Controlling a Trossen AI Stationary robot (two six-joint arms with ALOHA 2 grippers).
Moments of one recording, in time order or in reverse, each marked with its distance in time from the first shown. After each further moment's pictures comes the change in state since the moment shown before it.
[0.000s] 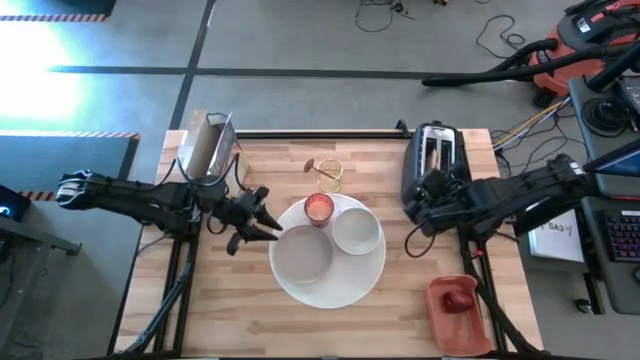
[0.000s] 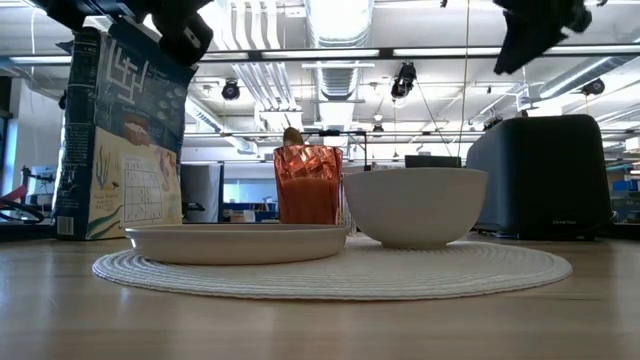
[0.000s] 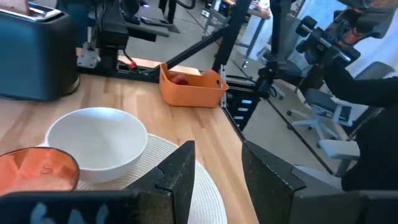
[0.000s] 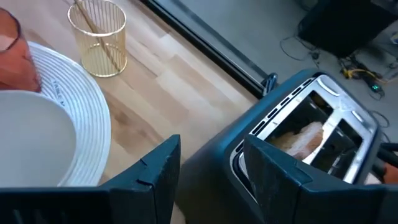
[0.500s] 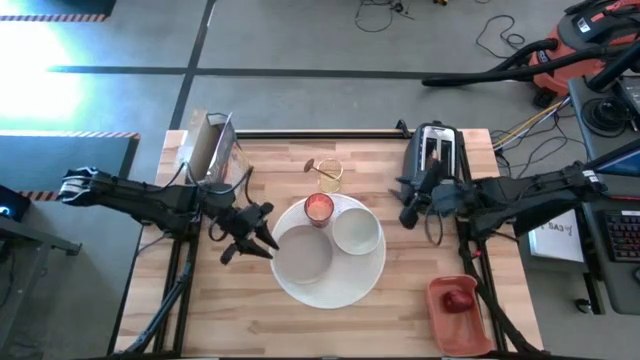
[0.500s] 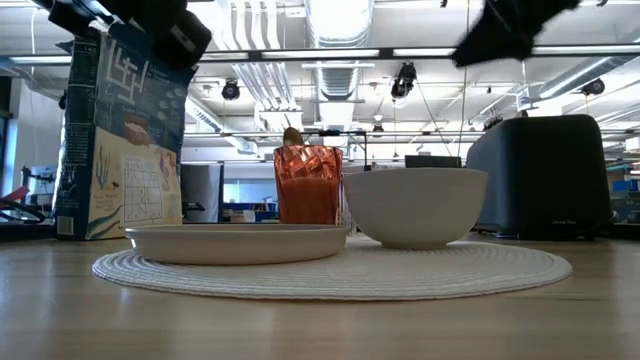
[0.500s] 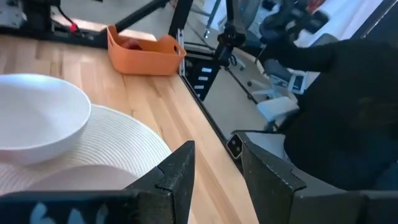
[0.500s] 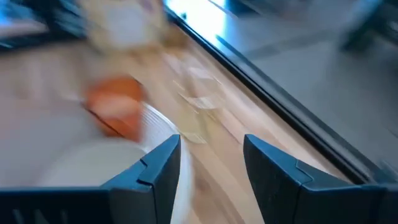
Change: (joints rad) left arm -0.047 0.061 -0.001 -0.026 0.162 -0.006; right arm -0.142 -0.251 -0.326 0.906 -0.221 -0.699
